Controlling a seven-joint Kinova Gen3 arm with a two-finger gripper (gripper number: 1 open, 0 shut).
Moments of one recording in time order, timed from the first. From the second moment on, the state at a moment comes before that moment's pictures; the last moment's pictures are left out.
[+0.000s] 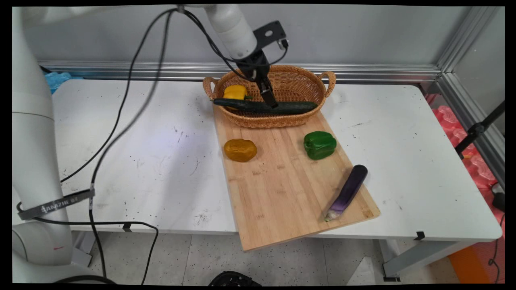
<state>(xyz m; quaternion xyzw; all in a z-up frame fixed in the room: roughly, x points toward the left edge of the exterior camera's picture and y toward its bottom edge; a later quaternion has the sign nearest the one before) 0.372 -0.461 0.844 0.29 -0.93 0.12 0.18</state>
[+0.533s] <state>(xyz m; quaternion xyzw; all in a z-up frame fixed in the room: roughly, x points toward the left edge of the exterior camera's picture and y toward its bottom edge) 0.357 -0.479 0.815 0.27 -0.94 0.11 0.16</state>
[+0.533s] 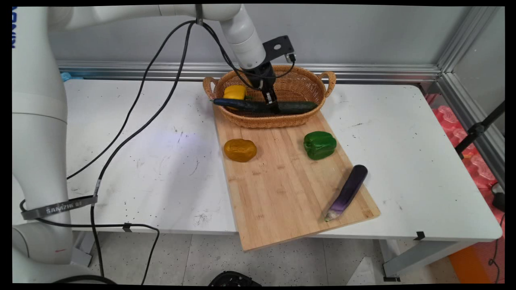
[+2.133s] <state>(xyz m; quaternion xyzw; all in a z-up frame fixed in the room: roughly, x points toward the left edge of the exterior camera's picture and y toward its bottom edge) 0.365 -0.349 0.967 0.17 -0.96 0.10 0.19</state>
